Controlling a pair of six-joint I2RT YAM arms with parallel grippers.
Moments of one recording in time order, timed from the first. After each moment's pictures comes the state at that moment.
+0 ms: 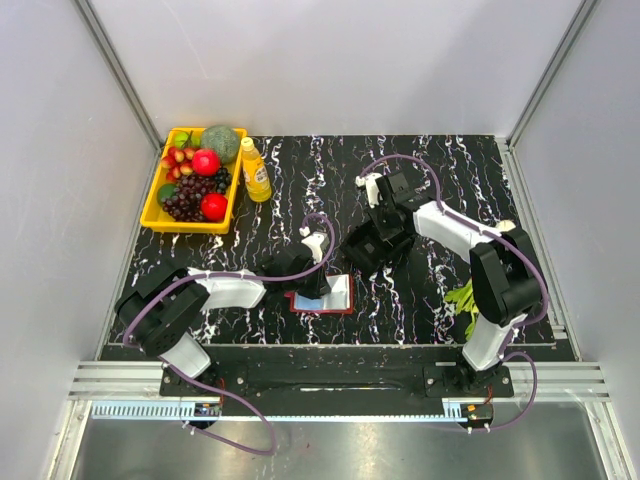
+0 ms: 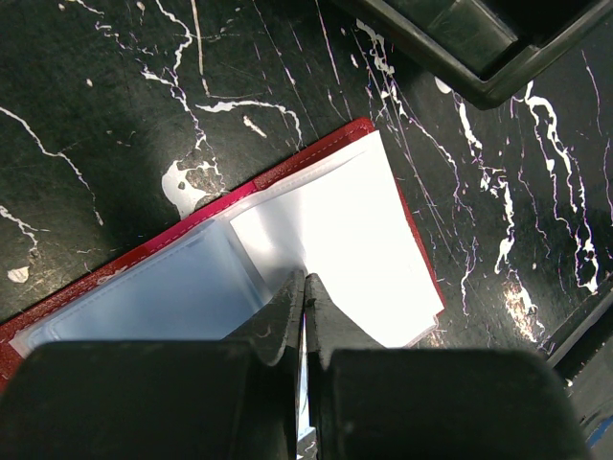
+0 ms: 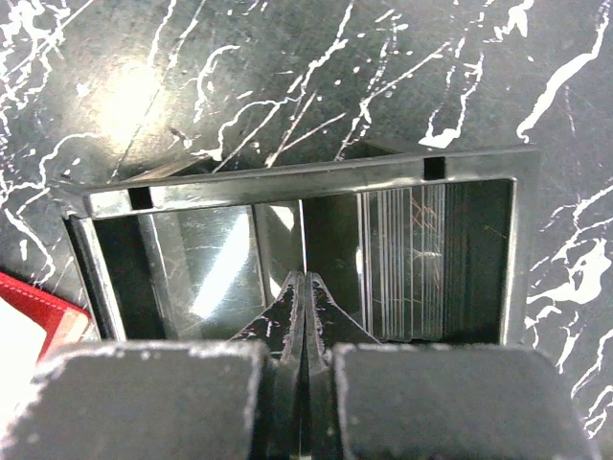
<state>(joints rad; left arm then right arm) -0.79 1.58 0.62 0.23 0.14 -0.50 0.46 1.77 1.22 -0.42 0.01 -0.13</state>
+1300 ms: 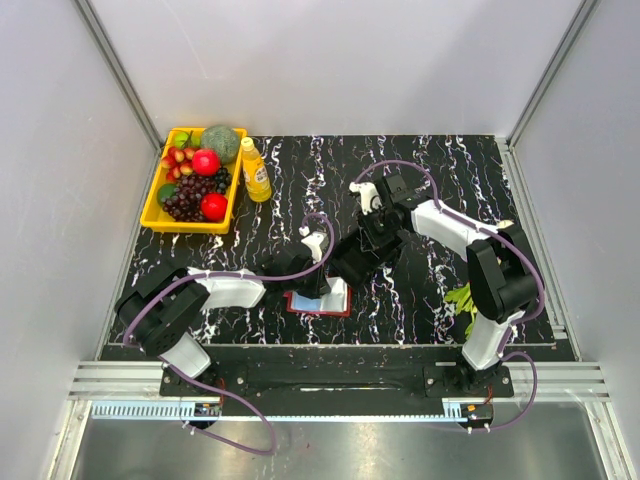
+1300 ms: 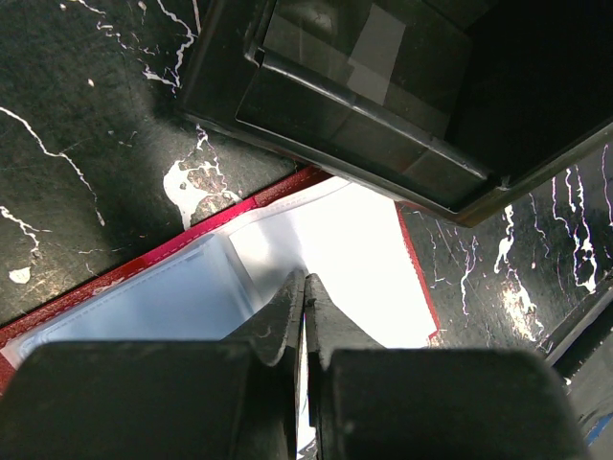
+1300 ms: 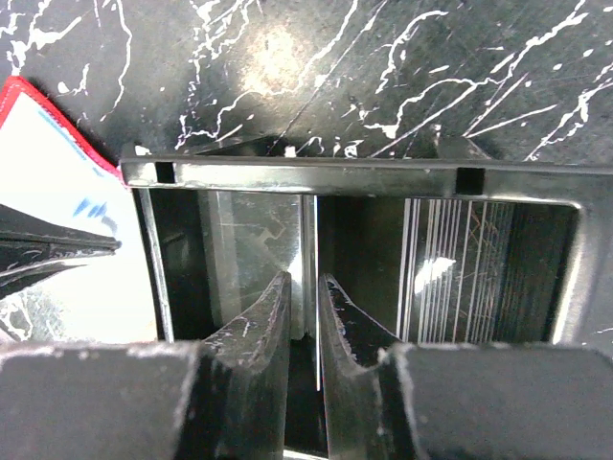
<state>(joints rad) -0.79 1.58 0.62 0.23 0.15 -0.50 0.46 1.79 1.24 -0.49 -0.32 -0.08</state>
